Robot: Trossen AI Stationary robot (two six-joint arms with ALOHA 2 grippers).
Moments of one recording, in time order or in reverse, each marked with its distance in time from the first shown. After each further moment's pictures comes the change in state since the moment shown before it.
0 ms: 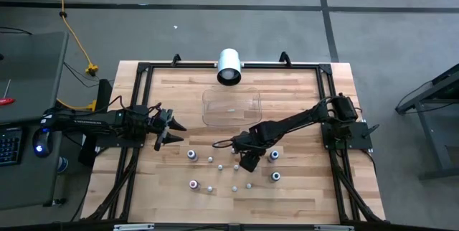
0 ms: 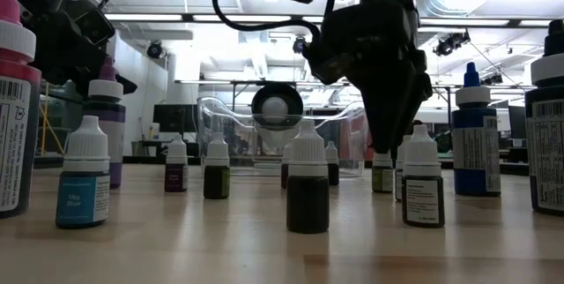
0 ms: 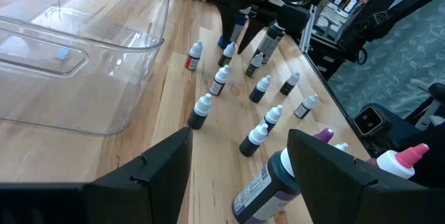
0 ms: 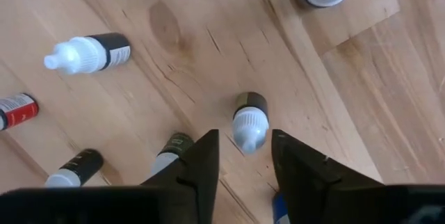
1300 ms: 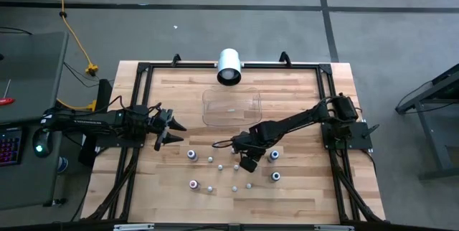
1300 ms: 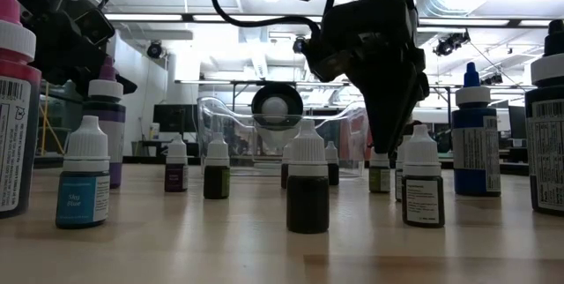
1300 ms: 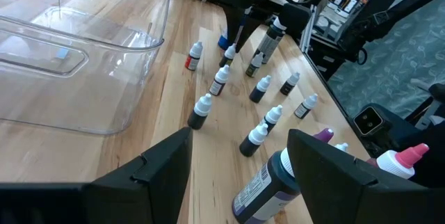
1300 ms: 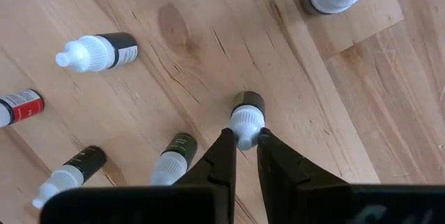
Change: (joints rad) left arm 0.000 0.000 0.000 0.000 0.000 0.000; right arm 0.000 -0.001 0.000 0.009 0.000 -0.027
